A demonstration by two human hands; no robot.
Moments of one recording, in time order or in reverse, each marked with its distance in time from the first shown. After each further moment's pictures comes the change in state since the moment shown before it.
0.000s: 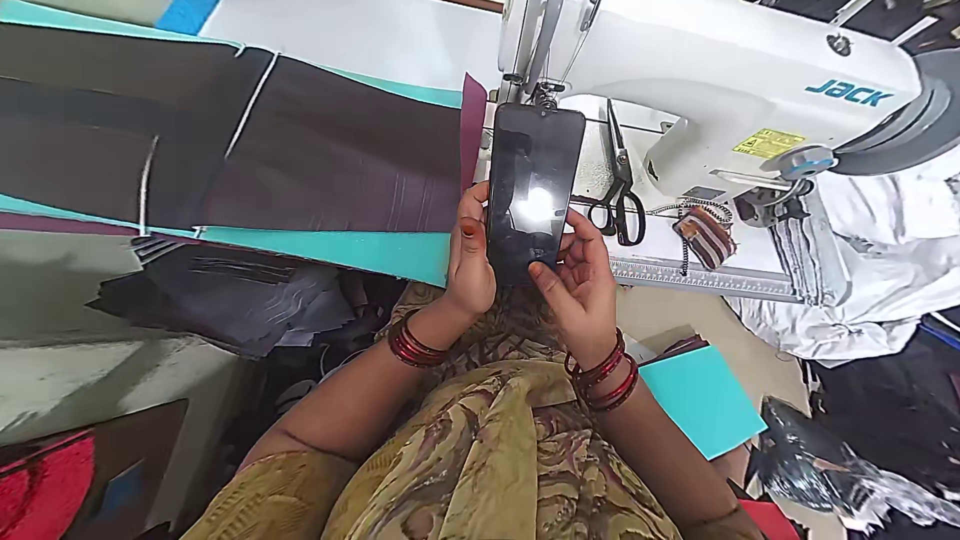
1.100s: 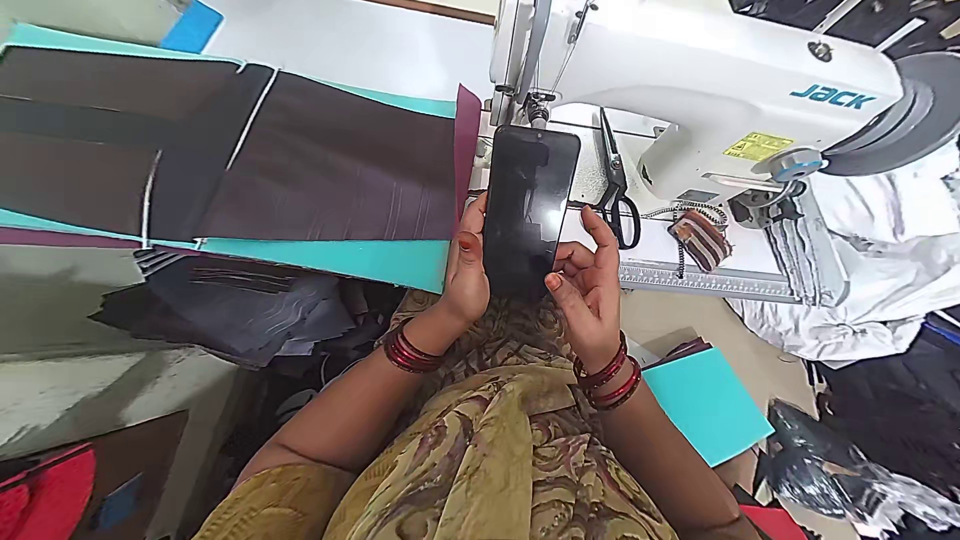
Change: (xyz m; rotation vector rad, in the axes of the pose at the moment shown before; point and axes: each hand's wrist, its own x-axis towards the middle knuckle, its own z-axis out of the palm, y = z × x) left_hand -0.002 -0.003 -0.005 0.003 -0.068 -0.056; right_hand -0.002 0.011 -0.014 0.049 -0.027 -0.092
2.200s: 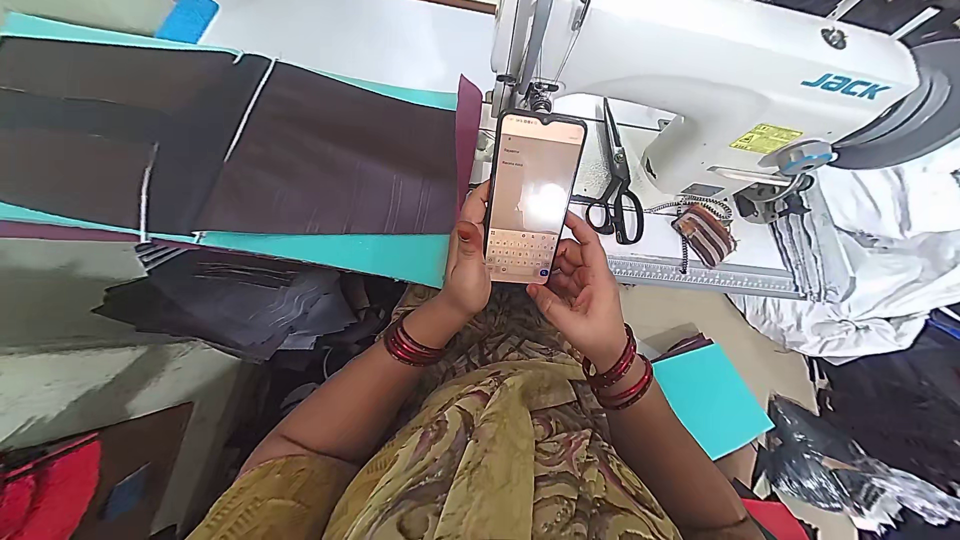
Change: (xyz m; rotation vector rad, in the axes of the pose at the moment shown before) left_hand 0.003 0.004 0.001 -0.050 -0.010 -0.007; right_hand 0.002 -0.008 -0.004 -0.112 -0.113 0.115
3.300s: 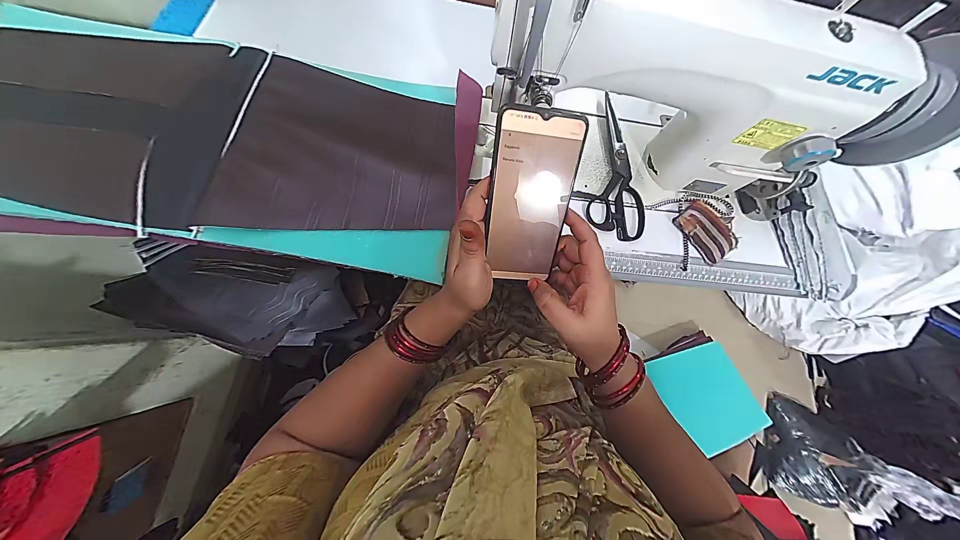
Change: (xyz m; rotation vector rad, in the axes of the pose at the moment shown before) left_hand 0.000 -0.005 0.002 0.094 0.017 0.092; right_hand -0.003 0.000 0.007 -0.053 0.039 0.003
